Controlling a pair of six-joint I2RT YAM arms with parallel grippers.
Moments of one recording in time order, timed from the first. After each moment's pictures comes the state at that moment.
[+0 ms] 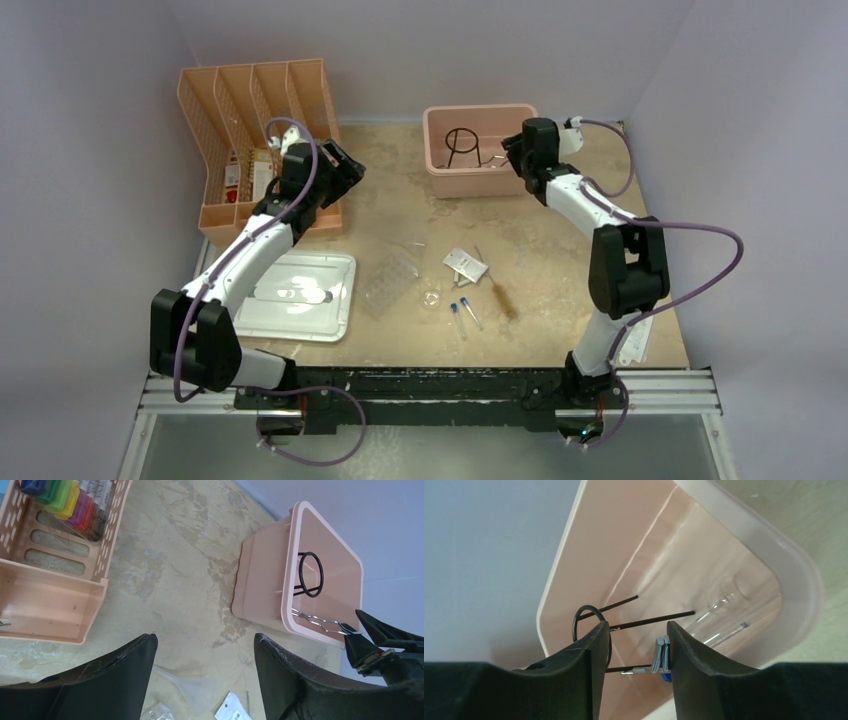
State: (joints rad) left arm -0.27 1.39 1.07 -0.16 -0.11 -0.85; right arm 0.24 1.82 1.34 -0.02 0.33 1.17
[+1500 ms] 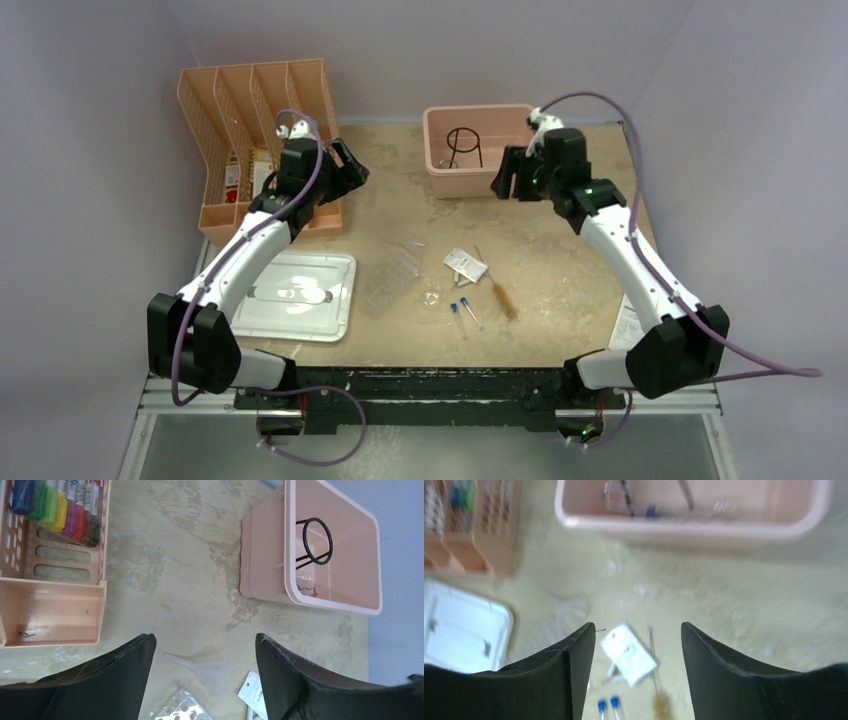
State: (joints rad) left arm -0.27 1.38 1.12 -0.23 -0.04 -0.69; right arm 0.26 1.37 1.32 -0.50 -0.08 0.29
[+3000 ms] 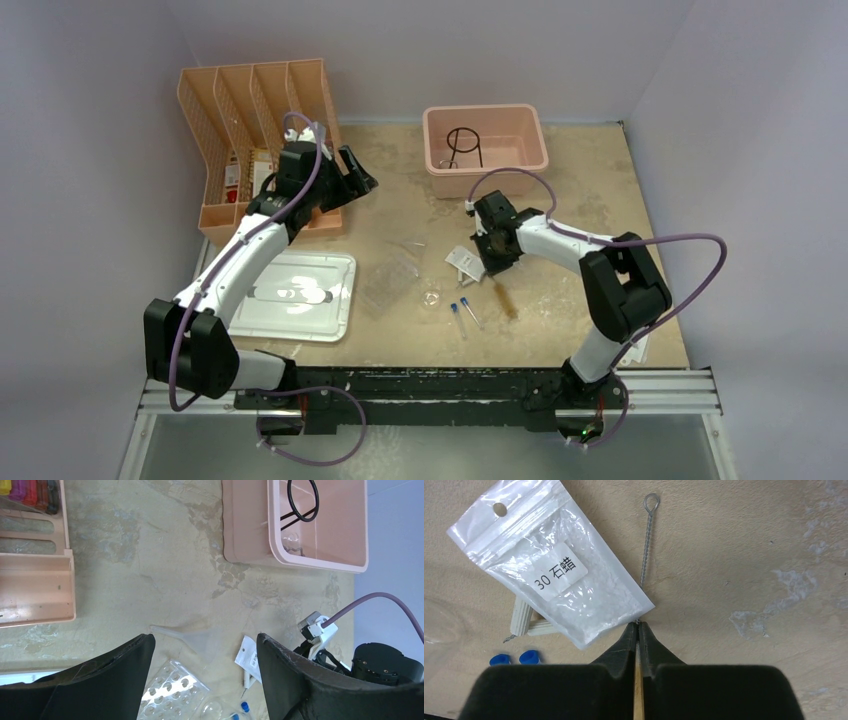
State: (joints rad) left arm -0.27 1.35 1.12 -0.31 0.12 -0.66; right arm 0.50 1.70 1.02 -0.57 0.03 0.15
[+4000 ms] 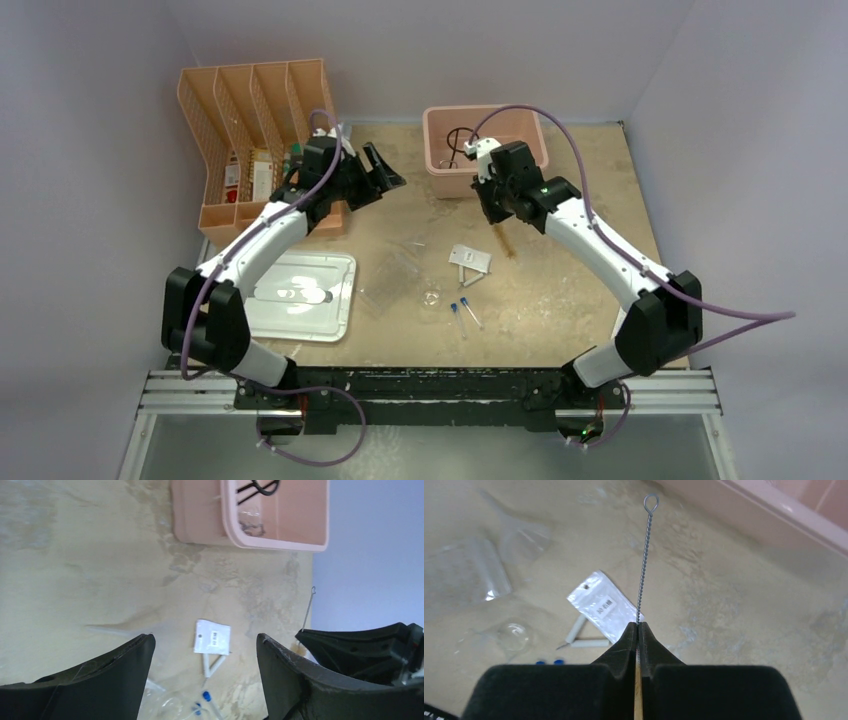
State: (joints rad) left arm -0.32 1.47 1.15 -0.24 0.26 -0.78; right arm 0.50 1.51 1.31 -0.65 0.10 -0.03
